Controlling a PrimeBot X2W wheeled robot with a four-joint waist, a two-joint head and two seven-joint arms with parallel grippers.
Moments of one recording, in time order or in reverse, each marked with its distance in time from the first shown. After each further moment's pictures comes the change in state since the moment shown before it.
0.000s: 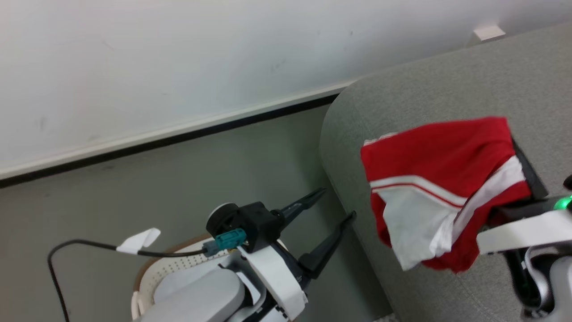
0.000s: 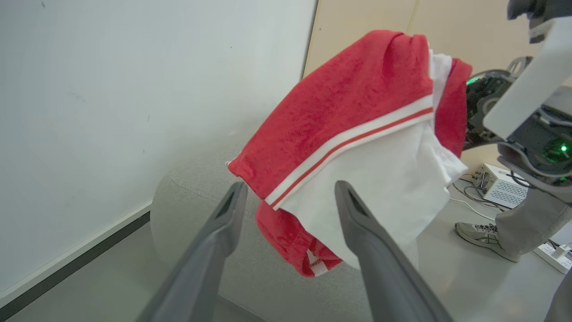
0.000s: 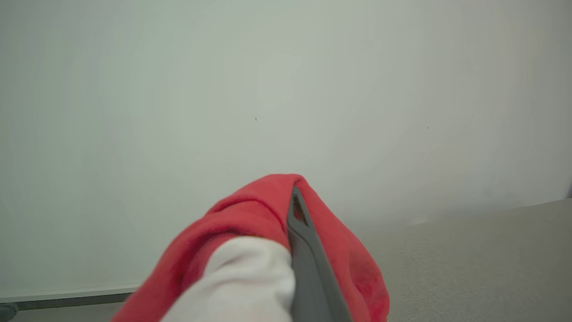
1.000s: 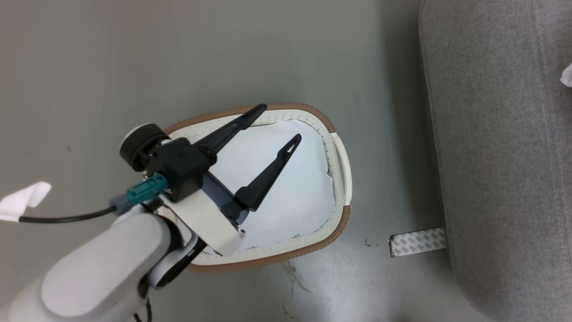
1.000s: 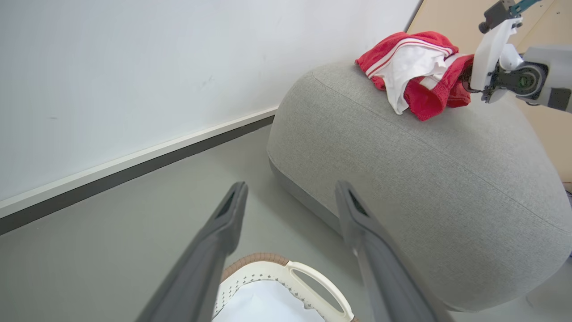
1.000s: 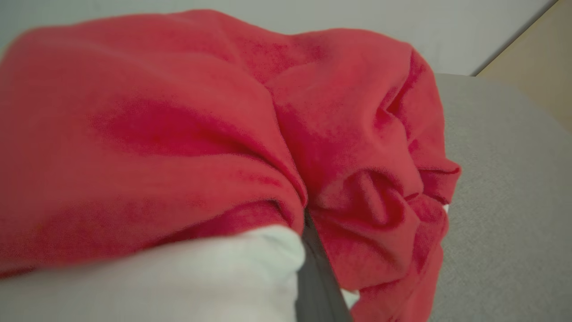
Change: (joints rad) left arm -0.172 0.274 0.106 -0.232 0.065 0.012 0.085; right arm -0.596 -0.271 -0.442 0.674 -0.246 0.000 0.144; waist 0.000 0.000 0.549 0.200
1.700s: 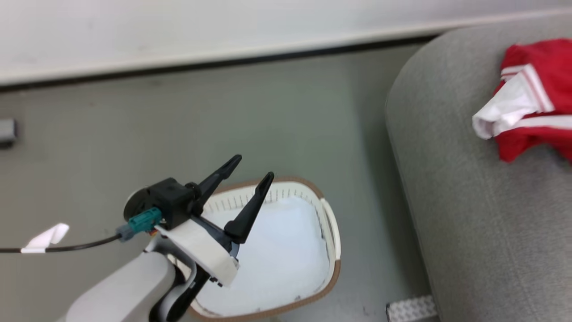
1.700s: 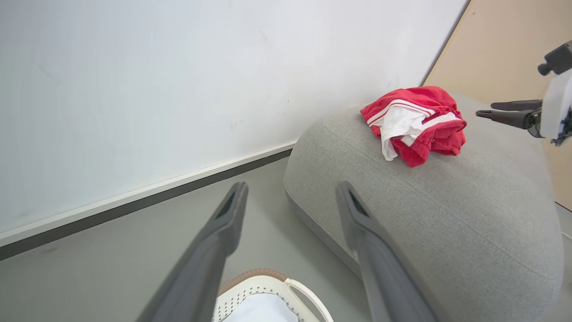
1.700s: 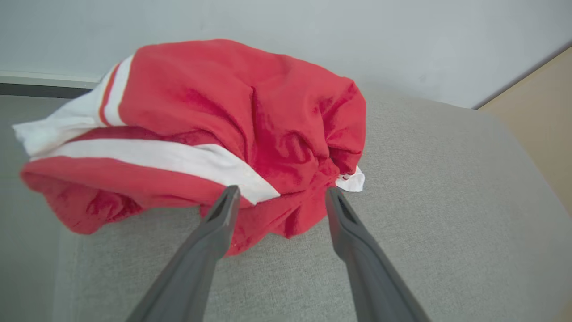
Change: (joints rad) left arm 0.179 -0.052 0.019 0.154 -0.109 0.036 -0.097; right arm 0.188 -0.129 0.357 0.071 0.101 0.000 0.073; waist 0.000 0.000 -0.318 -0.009
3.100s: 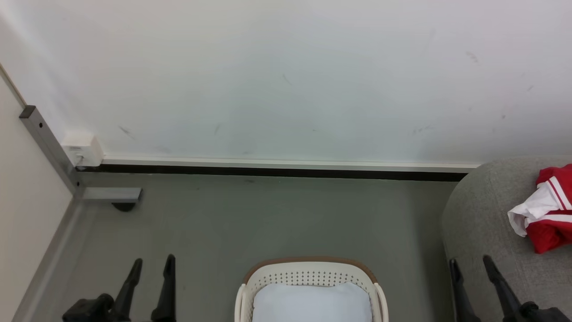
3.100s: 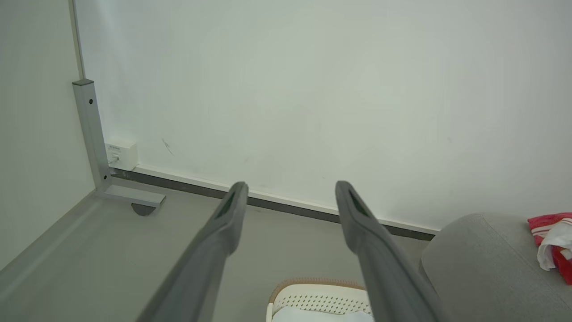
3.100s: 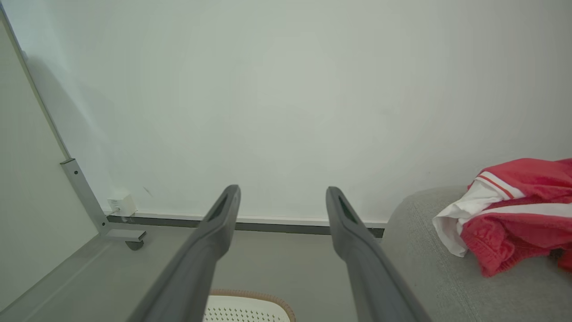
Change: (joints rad) left arm 0.656 -0.338 0.739 0.104 0.276 -0.081 -0.032; right arm 0.754 0.423 0.095 -0.618 0.074 0.000 -0.426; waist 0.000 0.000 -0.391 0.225
